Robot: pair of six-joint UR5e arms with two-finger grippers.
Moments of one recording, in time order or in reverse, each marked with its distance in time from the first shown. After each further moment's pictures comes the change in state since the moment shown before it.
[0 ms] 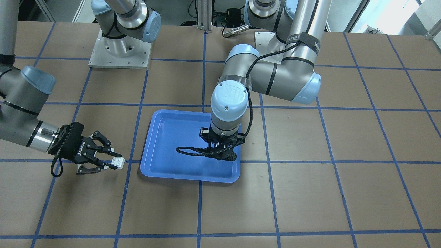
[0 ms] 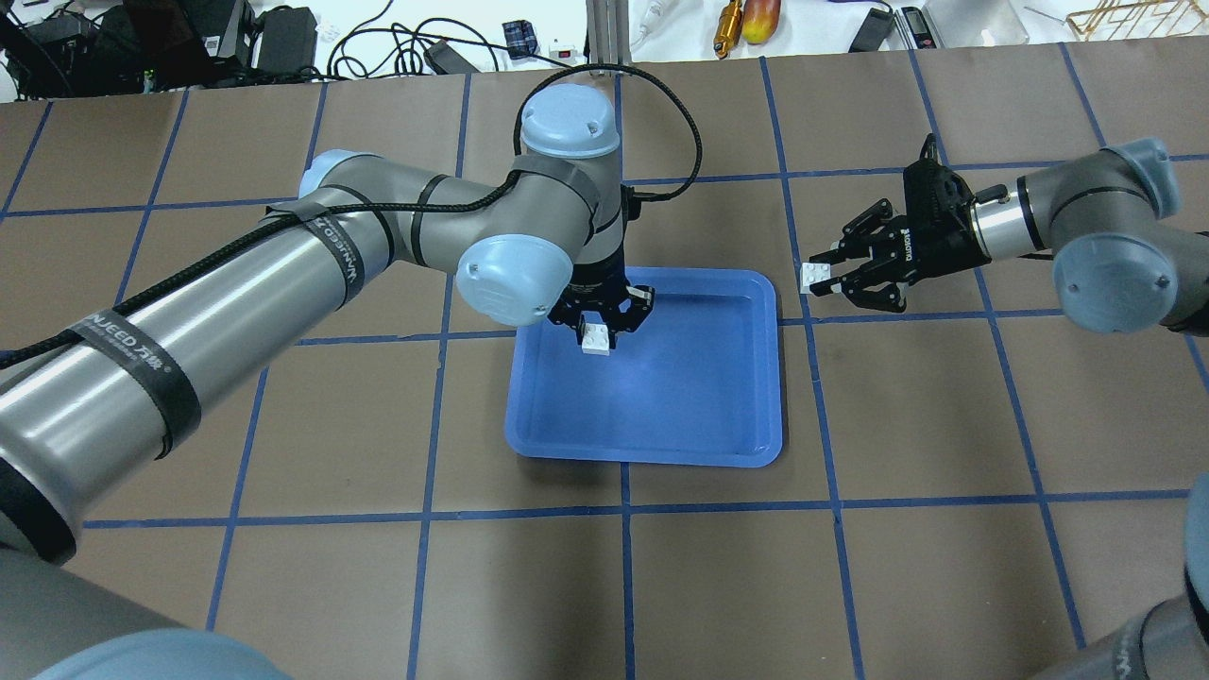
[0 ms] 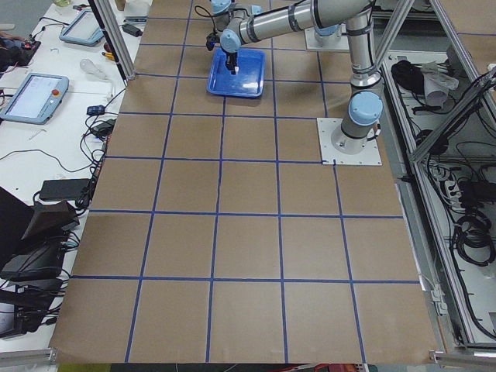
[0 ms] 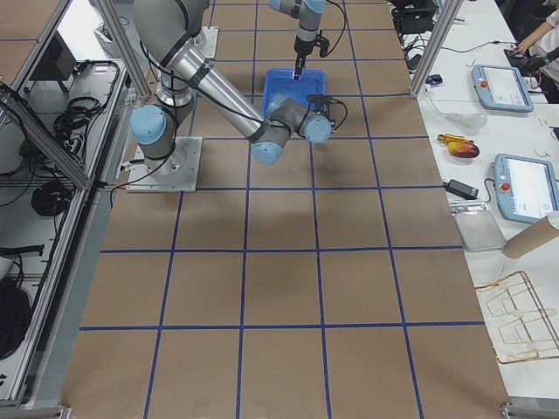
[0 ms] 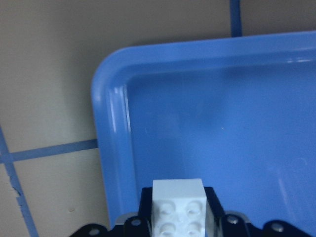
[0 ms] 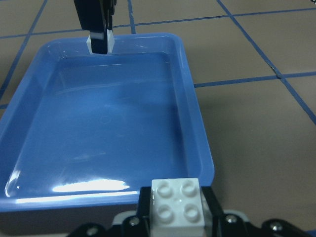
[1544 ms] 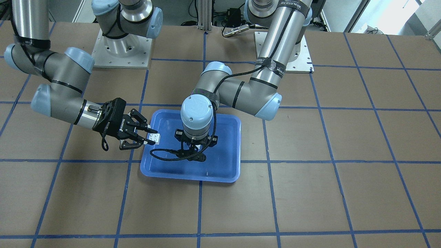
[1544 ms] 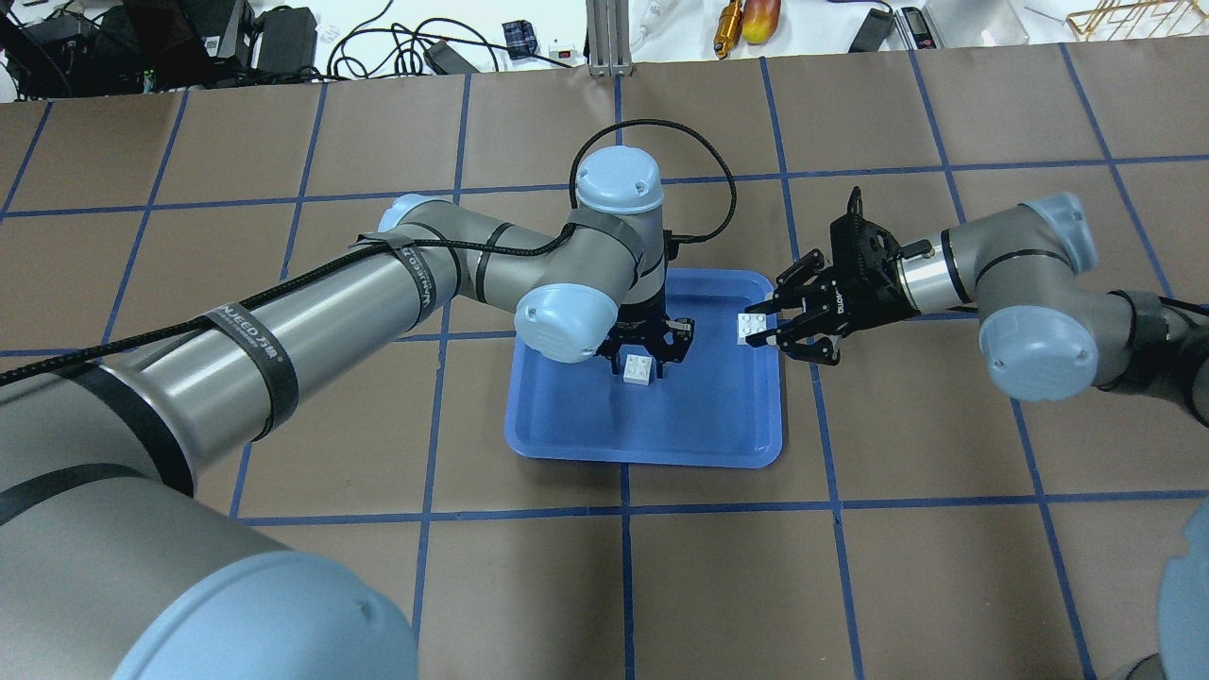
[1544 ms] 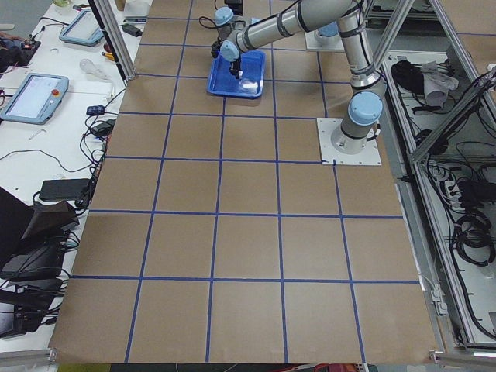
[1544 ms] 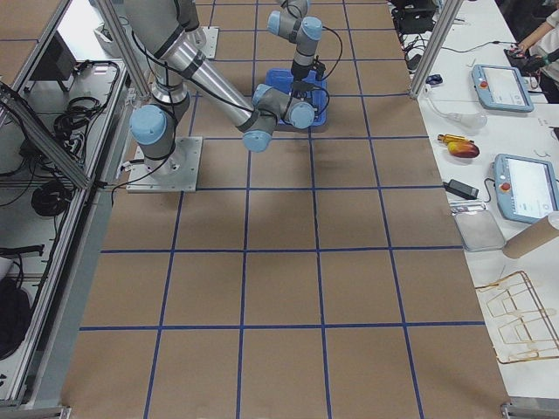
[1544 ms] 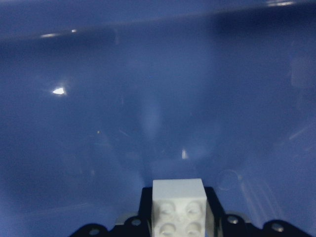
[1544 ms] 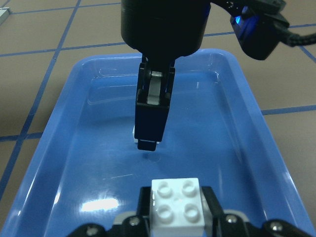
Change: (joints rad) left arm -0.042 -0.112 -0.006 0.112 -0.048 -0.063; right arm 0.113 -0.027 0.167 -0.191 0.051 0.104
